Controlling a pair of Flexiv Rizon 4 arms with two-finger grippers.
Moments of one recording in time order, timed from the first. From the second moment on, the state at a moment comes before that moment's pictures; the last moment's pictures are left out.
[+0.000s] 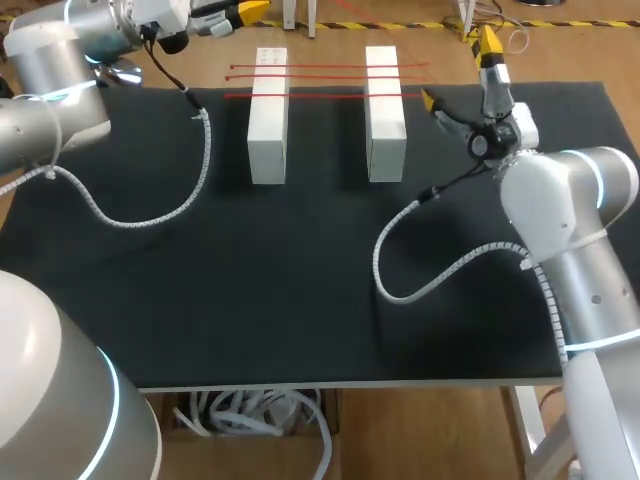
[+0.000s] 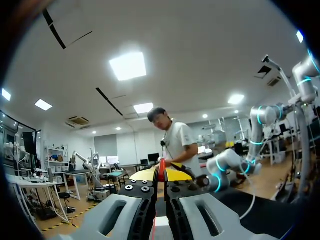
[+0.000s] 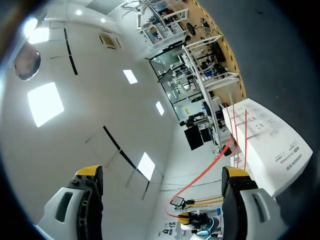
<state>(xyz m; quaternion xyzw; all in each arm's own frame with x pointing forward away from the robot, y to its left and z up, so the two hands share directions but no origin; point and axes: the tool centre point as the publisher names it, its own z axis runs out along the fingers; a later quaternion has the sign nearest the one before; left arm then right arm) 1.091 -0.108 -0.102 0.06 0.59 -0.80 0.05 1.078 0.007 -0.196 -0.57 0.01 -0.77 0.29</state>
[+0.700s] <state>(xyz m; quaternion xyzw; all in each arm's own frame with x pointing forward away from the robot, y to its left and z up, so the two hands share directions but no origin) 1.091 -0.108 -0.102 0.06 0.59 -0.80 0.05 1.083 0.004 -0.190 -0.59 0.02 -0.76 0.28</state>
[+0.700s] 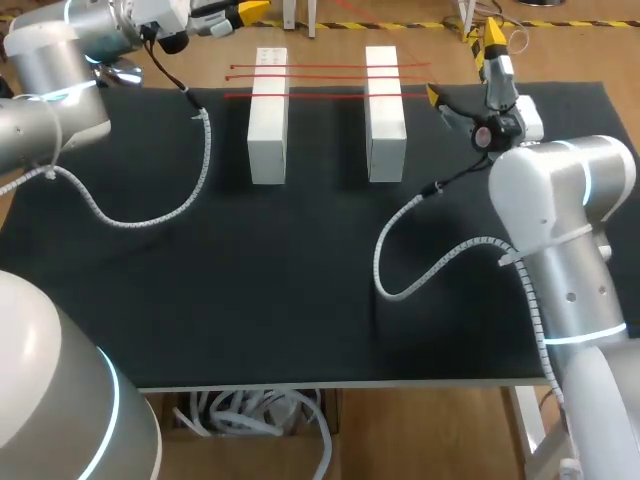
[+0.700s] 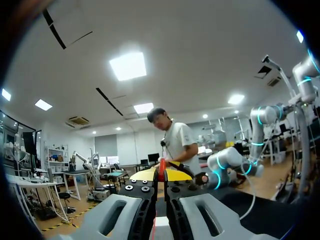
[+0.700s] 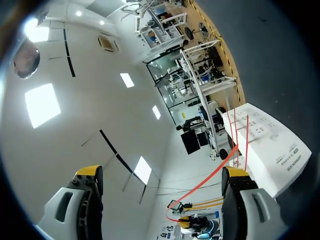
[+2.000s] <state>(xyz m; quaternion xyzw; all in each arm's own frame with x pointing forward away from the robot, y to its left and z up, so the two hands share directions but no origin) 1.091 -0.108 -0.102 0.06 0.59 -0.80 0.05 1.093 0.022 -0.200 -0.62 0.06 -0.75 0.23</state>
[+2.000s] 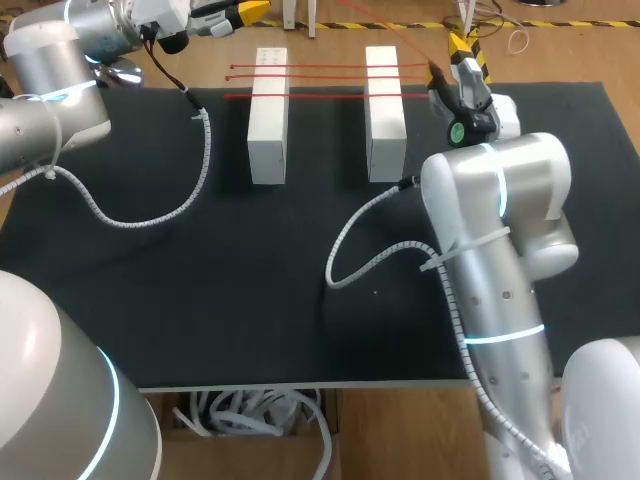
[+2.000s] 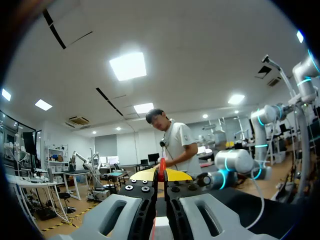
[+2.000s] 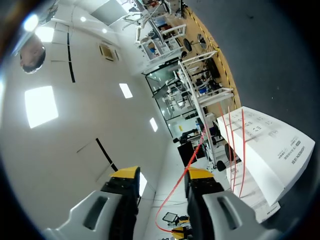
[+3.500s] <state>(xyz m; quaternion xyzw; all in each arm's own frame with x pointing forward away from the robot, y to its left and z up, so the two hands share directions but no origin) 1.091 -0.108 -0.102 0.06 0.59 -0.80 0.05 1.098 0.044 -0.188 -0.70 0.17 -0.69 0.09</state>
